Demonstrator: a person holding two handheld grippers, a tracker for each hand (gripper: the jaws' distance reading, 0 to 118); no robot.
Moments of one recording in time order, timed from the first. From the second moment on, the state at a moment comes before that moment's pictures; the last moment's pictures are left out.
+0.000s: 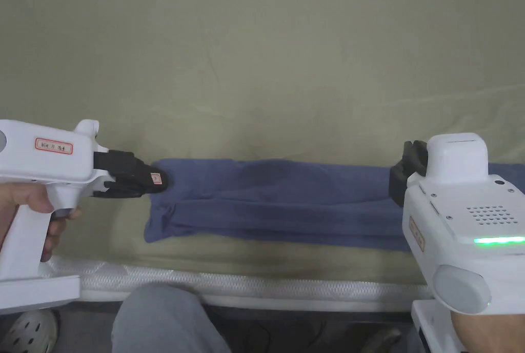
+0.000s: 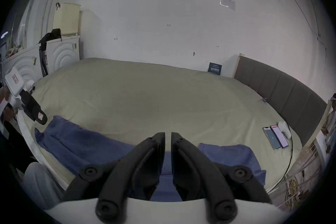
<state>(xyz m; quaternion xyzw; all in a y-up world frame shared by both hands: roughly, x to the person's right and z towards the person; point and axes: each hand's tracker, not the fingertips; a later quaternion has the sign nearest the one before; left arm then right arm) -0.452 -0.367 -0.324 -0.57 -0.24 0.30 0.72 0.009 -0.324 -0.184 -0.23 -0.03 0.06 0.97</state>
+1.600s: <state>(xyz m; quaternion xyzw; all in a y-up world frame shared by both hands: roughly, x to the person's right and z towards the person) -0.502 -0.302 -0.256 -0.49 -0.14 0.36 0.79 0.030 -0.307 -0.198 -0.23 -0.01 0.03 0.97</state>
